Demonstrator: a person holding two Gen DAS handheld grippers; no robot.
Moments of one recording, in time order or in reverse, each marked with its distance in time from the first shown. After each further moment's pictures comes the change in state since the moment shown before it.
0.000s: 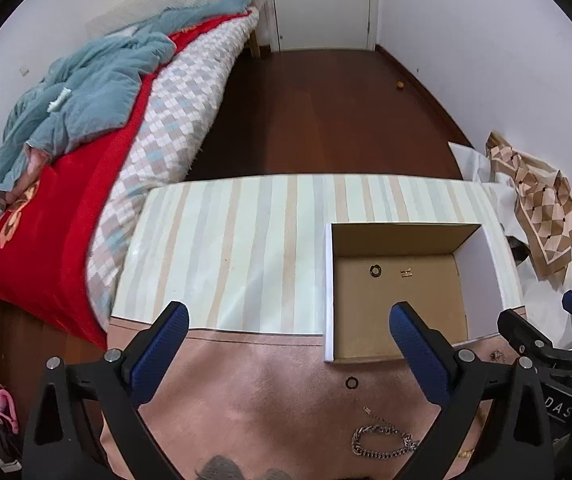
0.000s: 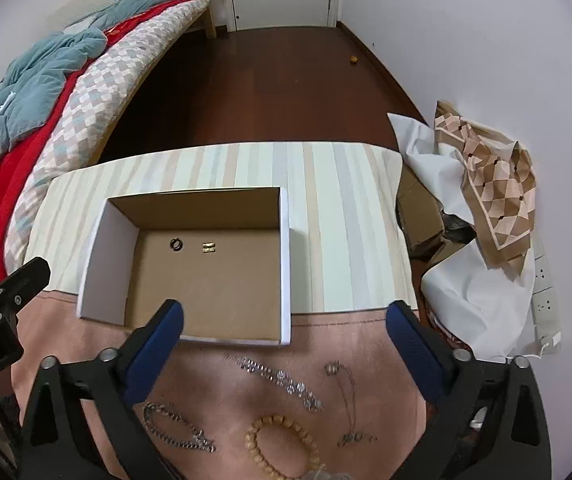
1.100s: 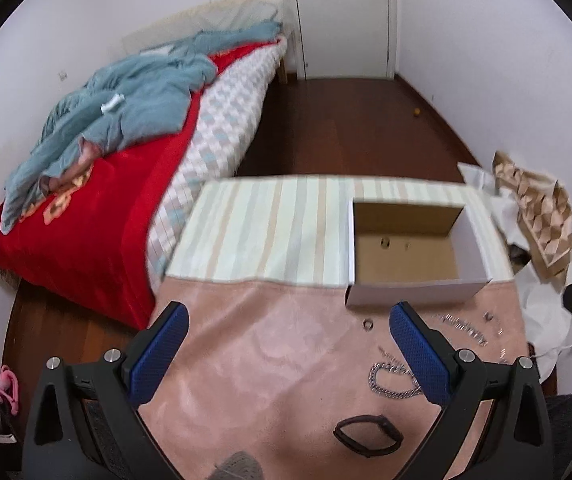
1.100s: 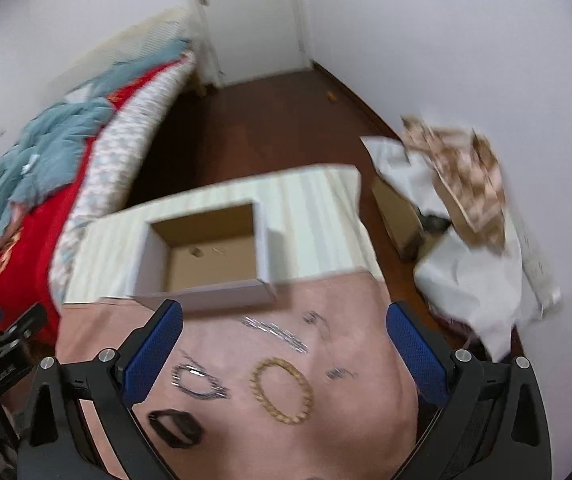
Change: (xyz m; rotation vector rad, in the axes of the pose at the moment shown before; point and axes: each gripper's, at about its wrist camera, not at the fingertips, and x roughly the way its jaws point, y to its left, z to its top) left arm -0.069 0.009 -0.071 -0.045 -0.075 0.083; right arm -0.086 -0.064 -0.074 0.207 -0.118 0.065
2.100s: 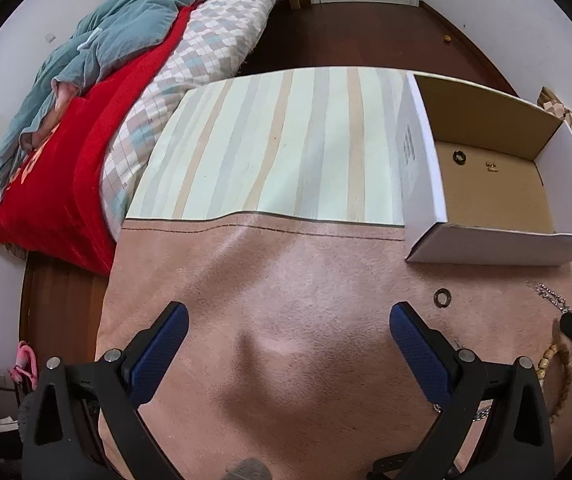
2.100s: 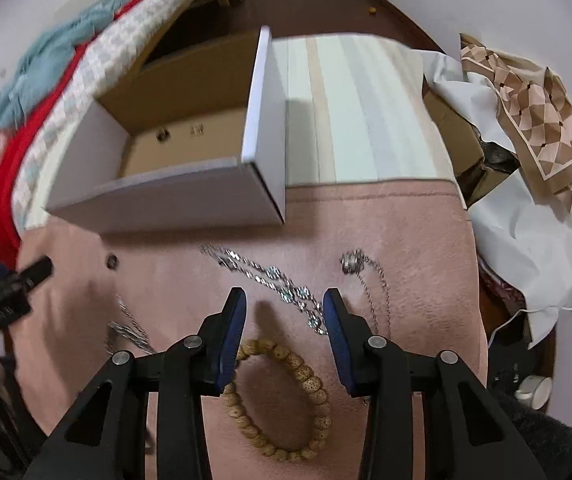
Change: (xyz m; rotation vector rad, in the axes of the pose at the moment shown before) left arm 0.130 -0.002 -0.022 0.026 0.247 0.080; right arm 0.157 0.024 -0.041 -0.164 0.311 0.065
